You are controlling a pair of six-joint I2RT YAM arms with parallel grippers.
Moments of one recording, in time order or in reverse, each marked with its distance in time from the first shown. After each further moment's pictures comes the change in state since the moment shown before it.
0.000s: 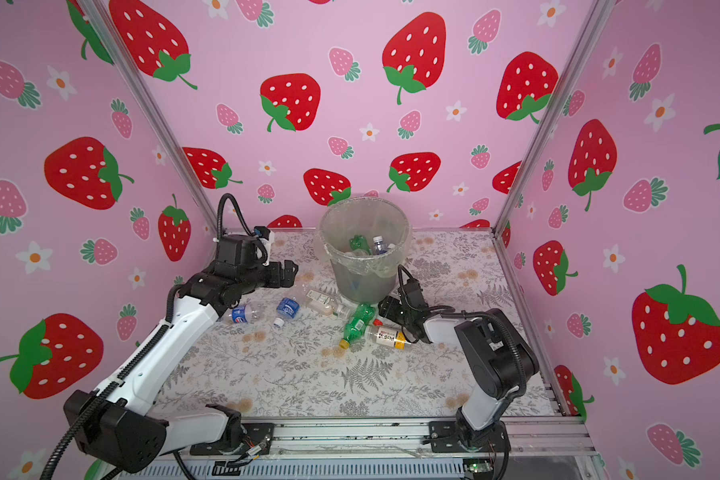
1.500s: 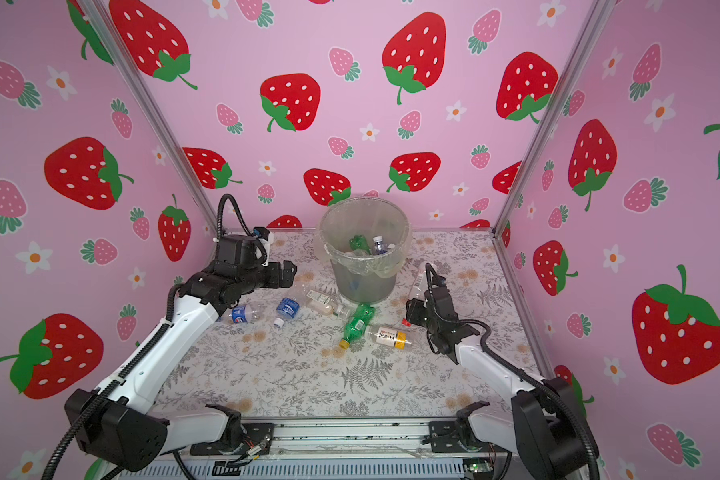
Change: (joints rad) left arm 0.011 0.004 0.000 -0.011 -0.006 0.004; right arm -0.094 -0.529 -0.134 -0.285 0.141 -0.238
